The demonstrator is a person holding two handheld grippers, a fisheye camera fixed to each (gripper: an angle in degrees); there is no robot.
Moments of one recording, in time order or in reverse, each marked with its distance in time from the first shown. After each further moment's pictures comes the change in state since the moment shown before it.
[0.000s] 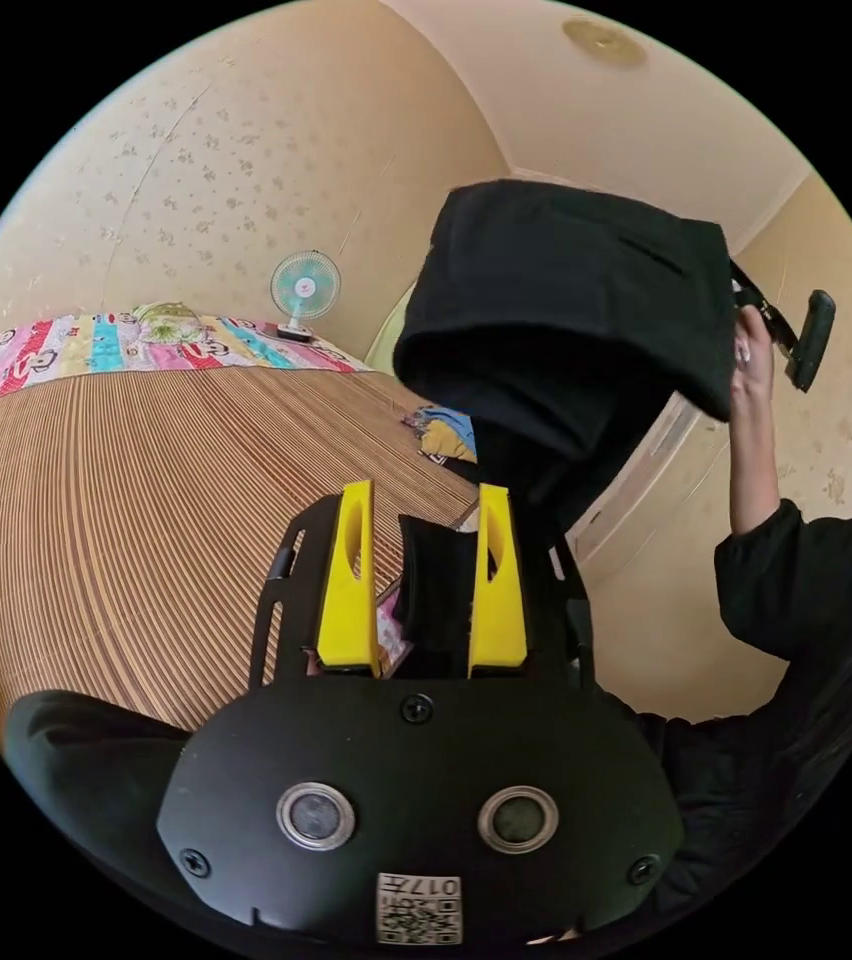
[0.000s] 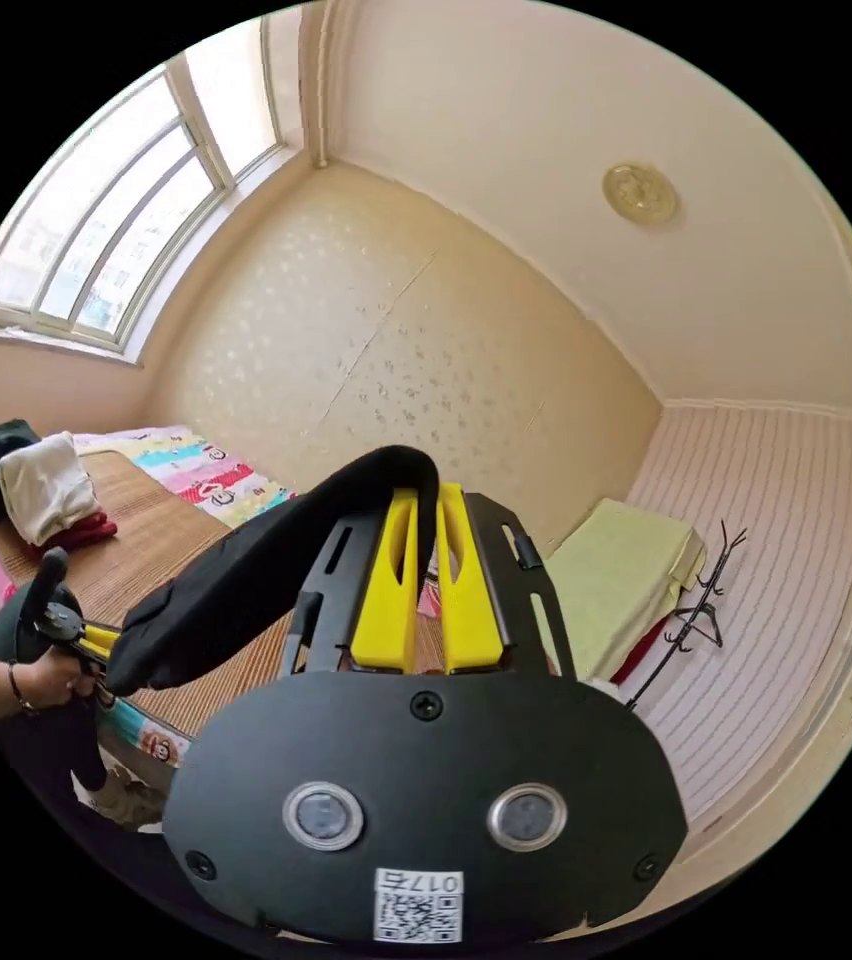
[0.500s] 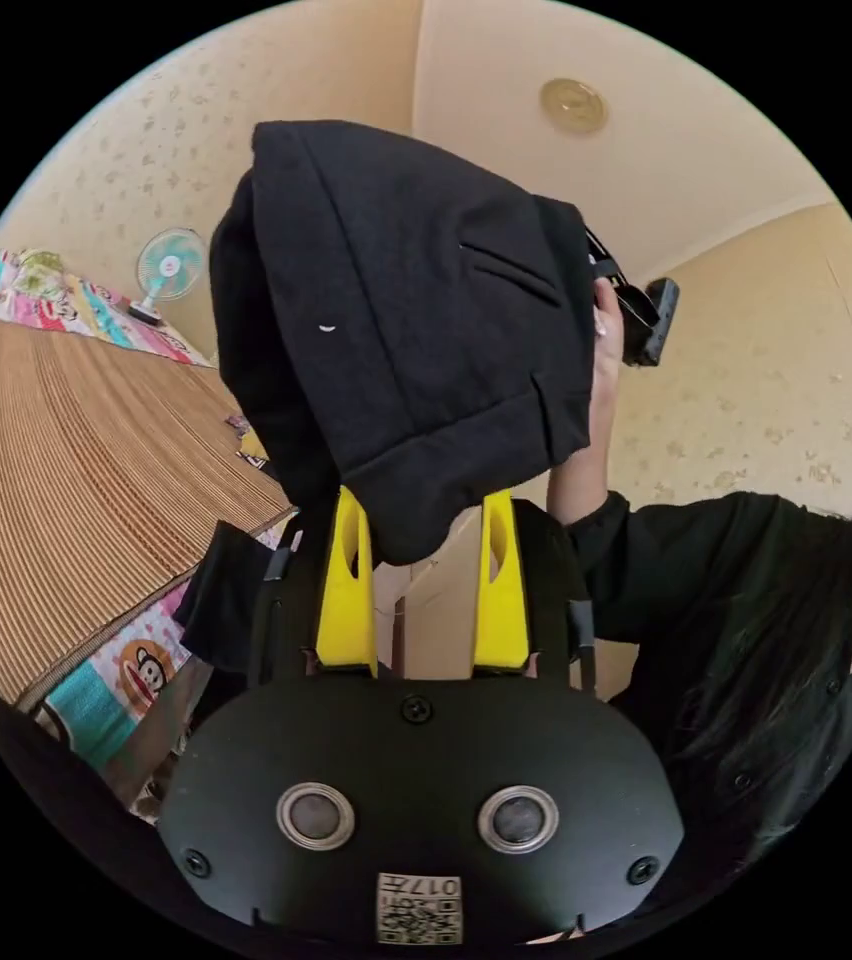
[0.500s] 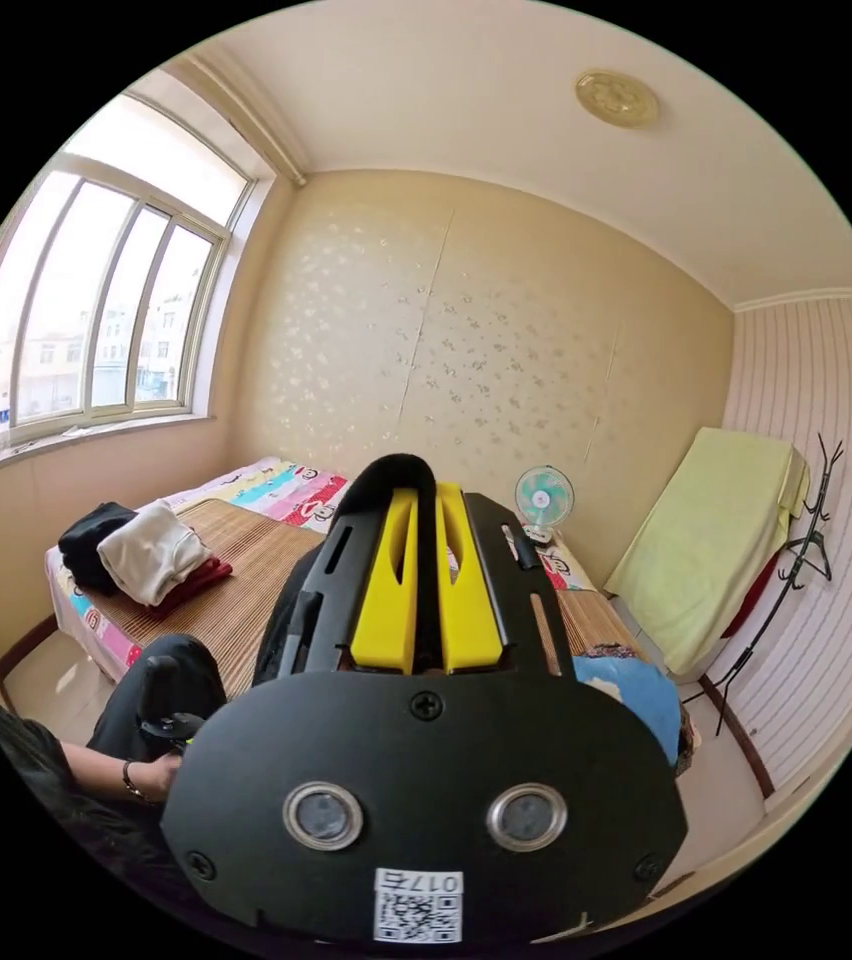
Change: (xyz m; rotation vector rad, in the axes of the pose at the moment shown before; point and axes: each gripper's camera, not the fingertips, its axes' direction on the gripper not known) left arm 0.057 0.021 -0.036 0.149 0.454 -0.120; right arm -0.023 0.007 -0.002 -0.099 -0.210 0.107
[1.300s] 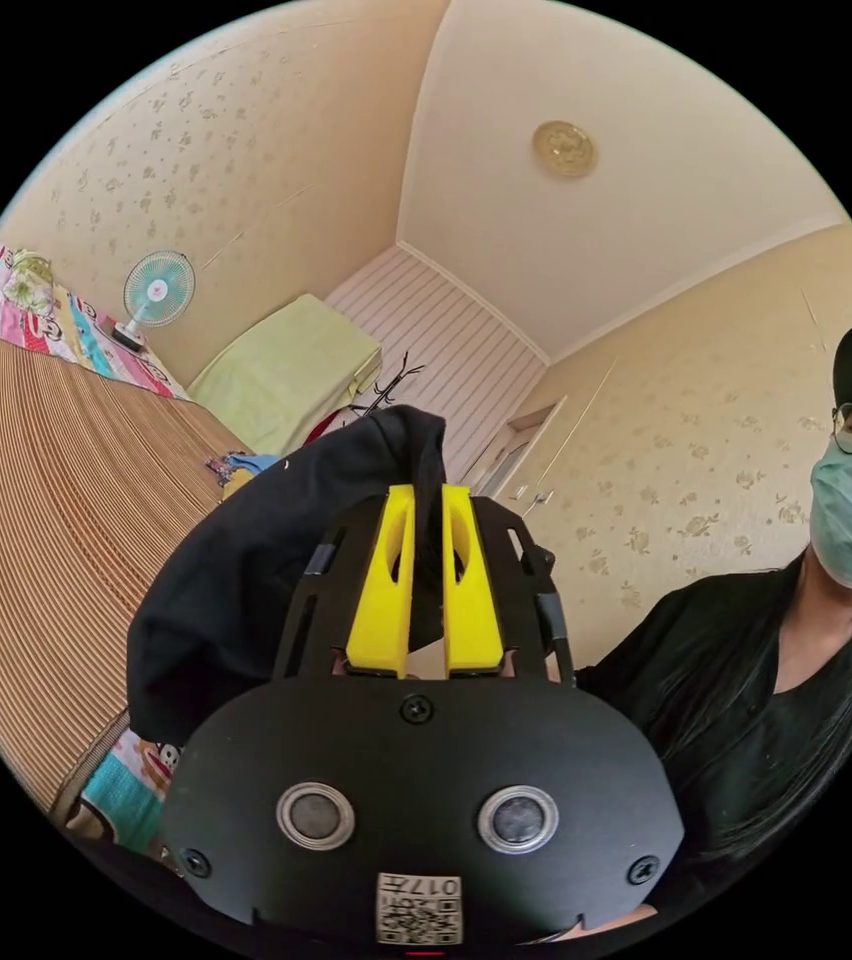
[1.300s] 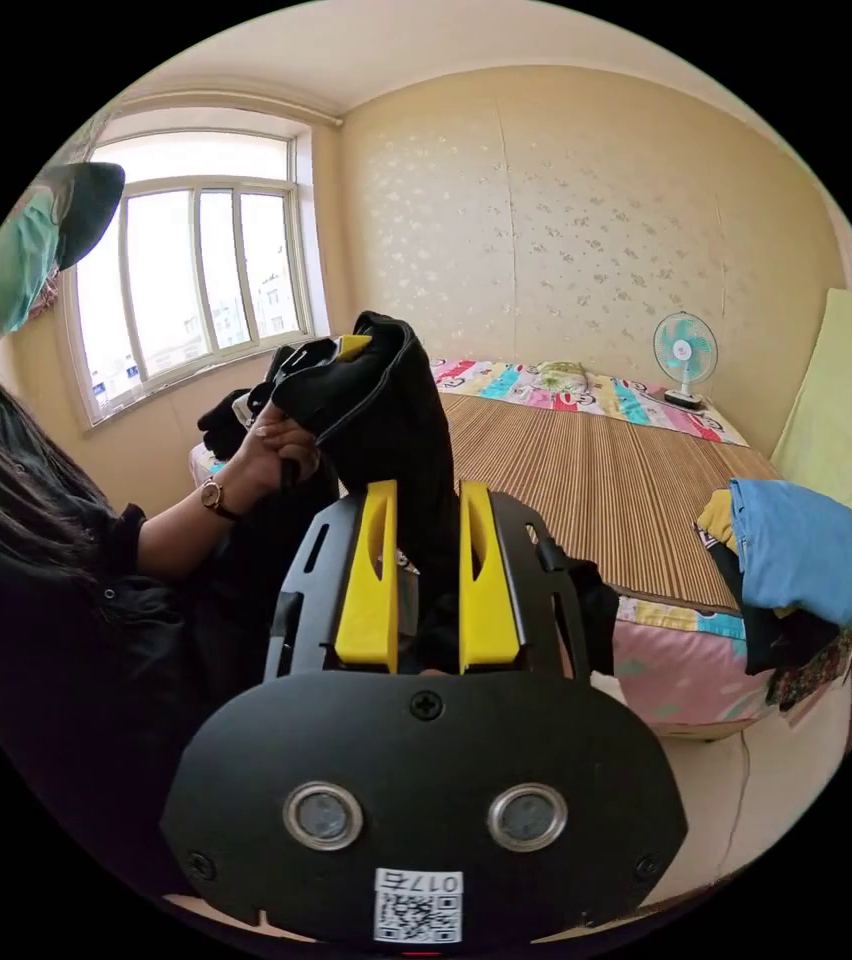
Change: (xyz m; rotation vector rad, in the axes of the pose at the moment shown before) left arm -0.014 -0.063 0.030 0.044 0.161 0.041; right arm 0.075 0.279 -0.027 -0.241 -0.622 0.162
